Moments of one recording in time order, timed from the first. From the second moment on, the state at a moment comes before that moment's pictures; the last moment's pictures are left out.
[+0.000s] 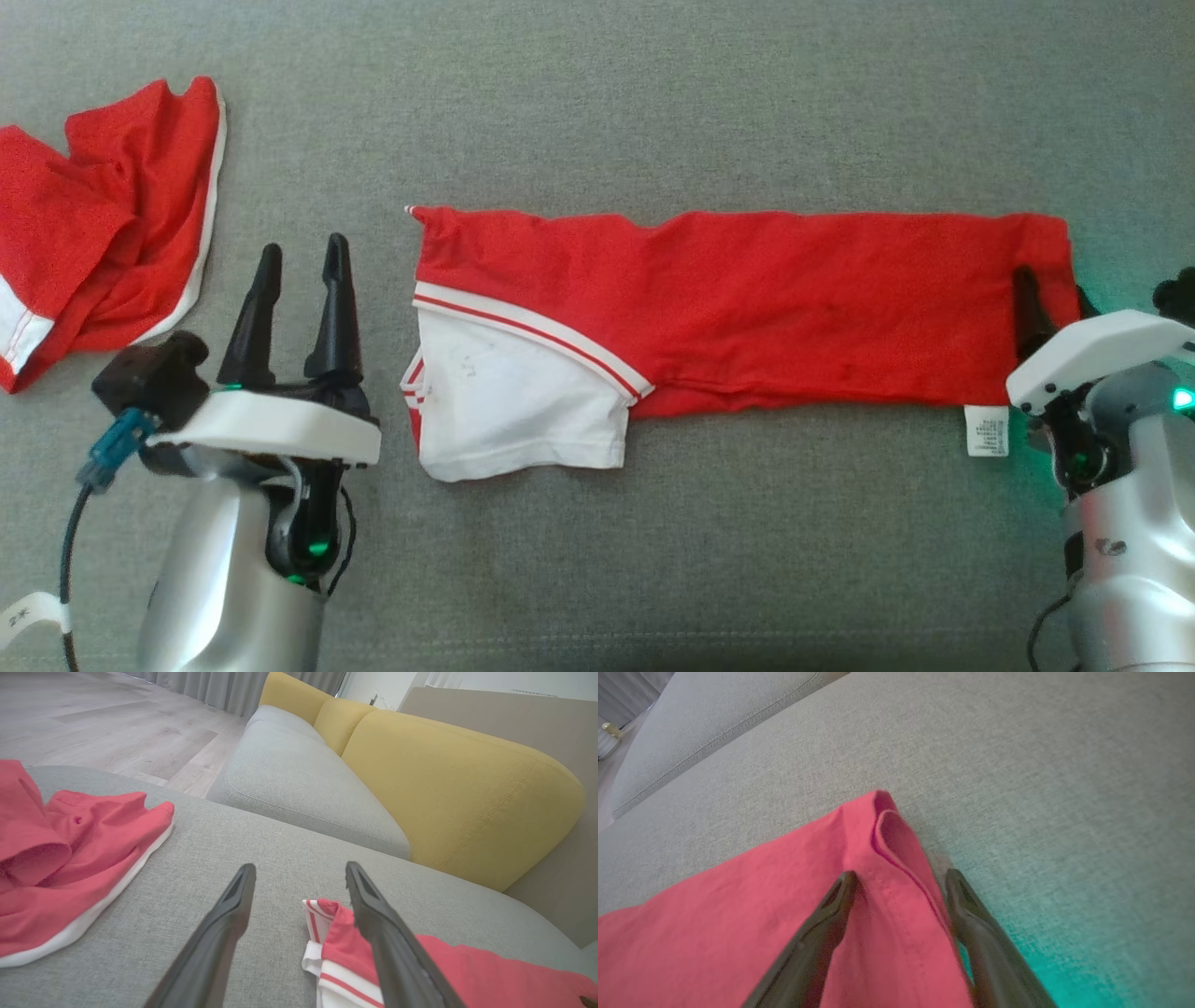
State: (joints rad) left arm -0.28 0.05 -0.09 0.30 -0.42 -0.11 -0.25; right arm -0.50 -0.11 -0.25 0.71 0.31 0.13 0.18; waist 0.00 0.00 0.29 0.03
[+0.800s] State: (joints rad) left arm -0.27 0.04 -0.06 0.32 -0.42 -0.12 -0.25; right arm -0.51 -0.19 -0.56 0.69 -0.11 0.13 0.09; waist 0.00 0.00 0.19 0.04
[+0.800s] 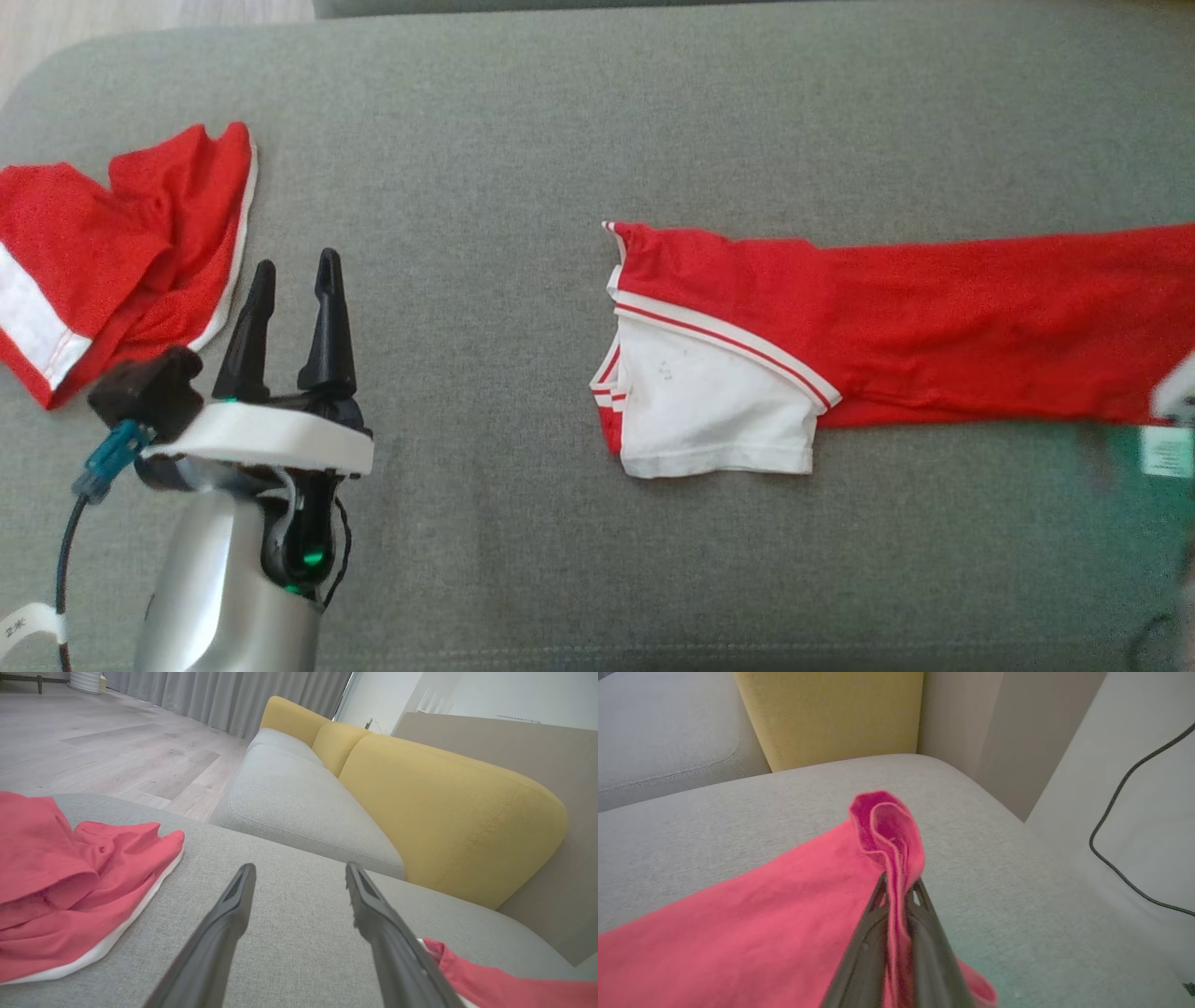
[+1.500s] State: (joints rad) left arm -0.18 0.04 -0.09 0.31 -0.51 -0.08 -0.25; right arm -0.44 -0.06 -0.13 0.41 0.44 0.13 0.36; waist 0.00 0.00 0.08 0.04
